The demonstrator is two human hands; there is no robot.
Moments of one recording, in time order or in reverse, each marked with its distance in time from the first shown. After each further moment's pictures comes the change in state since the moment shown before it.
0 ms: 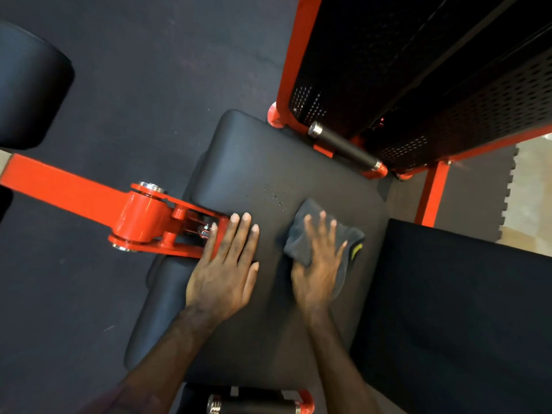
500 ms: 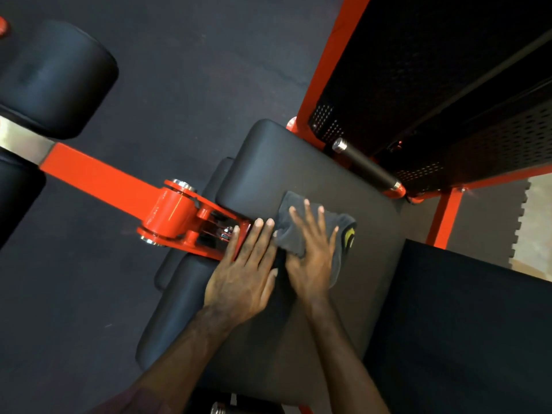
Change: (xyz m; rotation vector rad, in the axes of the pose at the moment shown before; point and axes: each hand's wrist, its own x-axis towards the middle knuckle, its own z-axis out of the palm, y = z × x) left_hand 0.001 -0.001 0.002 -0.011 0.017 0.013; right_hand 0.025 -0.043 0.020 0.114 -0.120 -0.228
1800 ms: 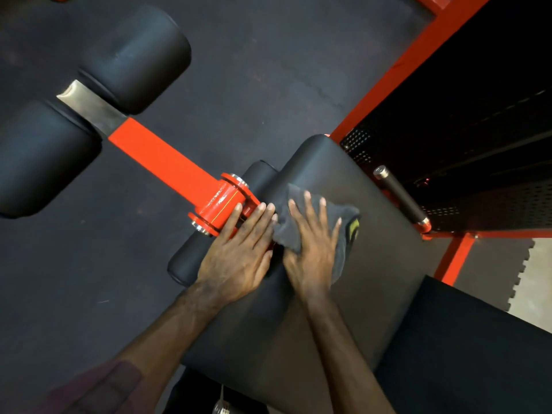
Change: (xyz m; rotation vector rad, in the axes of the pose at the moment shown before) left_hand -0.016 -0.080 -0.011 0.042 0.192 -0.103; right_hand 0.027 -0.058 0.037 -0.305 -0.121 -0.250
